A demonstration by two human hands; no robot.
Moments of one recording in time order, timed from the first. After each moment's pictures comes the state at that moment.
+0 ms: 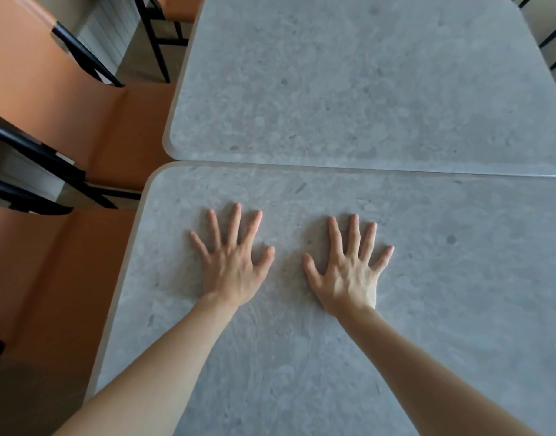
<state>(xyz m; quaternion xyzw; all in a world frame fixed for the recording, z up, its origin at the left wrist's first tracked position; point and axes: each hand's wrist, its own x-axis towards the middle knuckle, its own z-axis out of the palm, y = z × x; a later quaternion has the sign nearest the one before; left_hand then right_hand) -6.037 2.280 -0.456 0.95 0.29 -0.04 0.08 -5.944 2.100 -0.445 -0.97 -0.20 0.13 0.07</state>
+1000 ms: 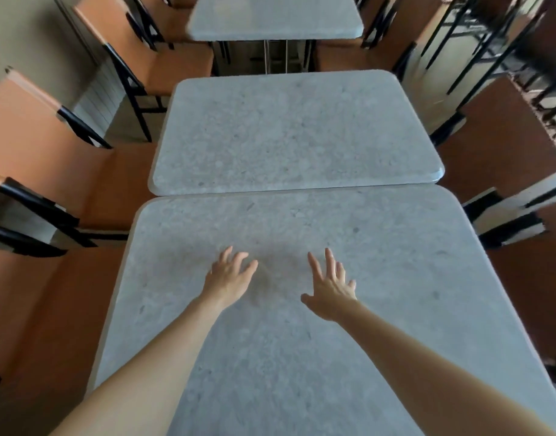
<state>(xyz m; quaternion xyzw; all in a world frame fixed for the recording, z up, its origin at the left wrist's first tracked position) -6.050 2.198 -0.366 0.88 0.31 -0.17 0.32 -5.966 1.984 -0.367 -0.92 -0.23 0.32 0.02</state>
